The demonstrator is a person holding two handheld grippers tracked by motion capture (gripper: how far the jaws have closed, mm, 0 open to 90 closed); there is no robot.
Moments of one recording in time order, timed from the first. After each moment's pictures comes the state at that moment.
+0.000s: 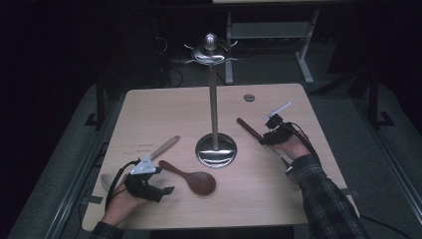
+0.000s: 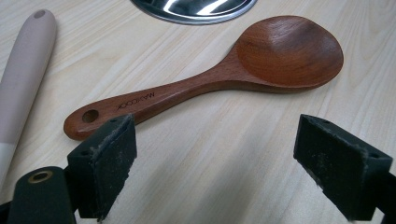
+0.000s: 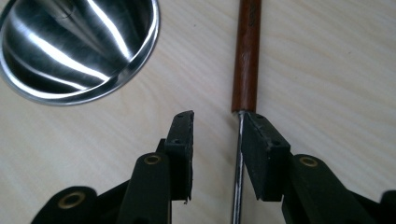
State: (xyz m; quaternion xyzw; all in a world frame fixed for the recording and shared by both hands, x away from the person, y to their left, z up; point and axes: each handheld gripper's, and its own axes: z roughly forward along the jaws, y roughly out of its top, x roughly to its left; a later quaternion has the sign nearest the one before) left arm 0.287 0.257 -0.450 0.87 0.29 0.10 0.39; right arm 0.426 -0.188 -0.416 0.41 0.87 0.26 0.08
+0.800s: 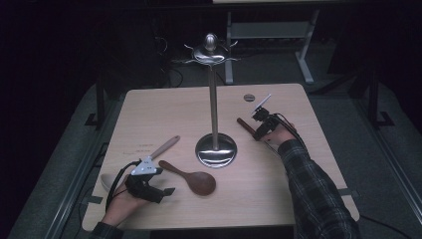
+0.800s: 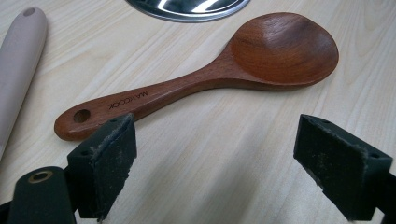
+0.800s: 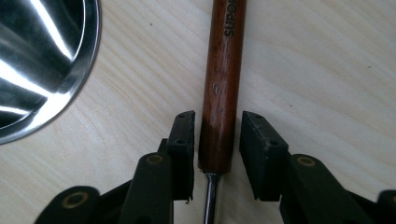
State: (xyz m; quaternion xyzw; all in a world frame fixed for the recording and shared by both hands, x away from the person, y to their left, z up) left arm 0.286 0.255 -0.451 0.87 0.29 0.09 0.38; right arm 0.484 -0.161 -0.440 0.42 0.89 0.17 0.05
